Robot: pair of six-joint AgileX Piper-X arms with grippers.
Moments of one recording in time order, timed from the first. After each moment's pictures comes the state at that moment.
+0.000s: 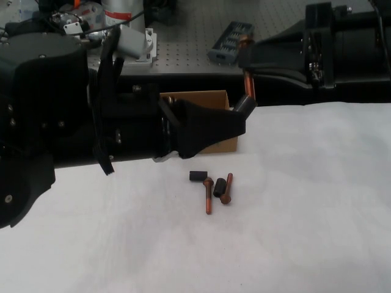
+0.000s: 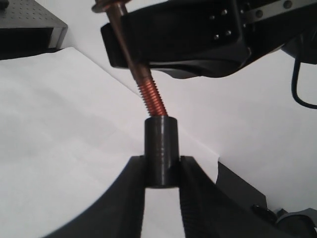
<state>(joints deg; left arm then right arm) -31.1 74.7 -44.7 -24.2 42.7 -24.1 27.4 76.3 -60.7 12.1 -47.3 32.2</state>
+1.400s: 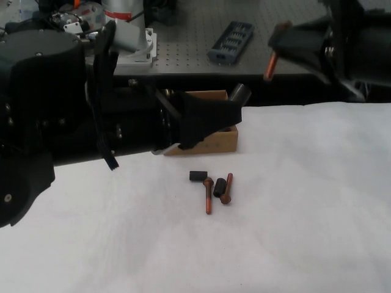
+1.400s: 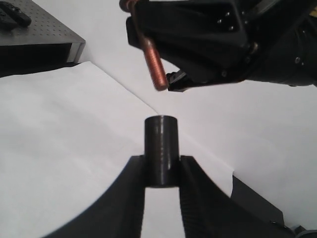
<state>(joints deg) -31.1 74.7 -44.7 -25.5 40.1 -24.1 27.4 69.9 -53.1 -0.8 -27.2 54.5</state>
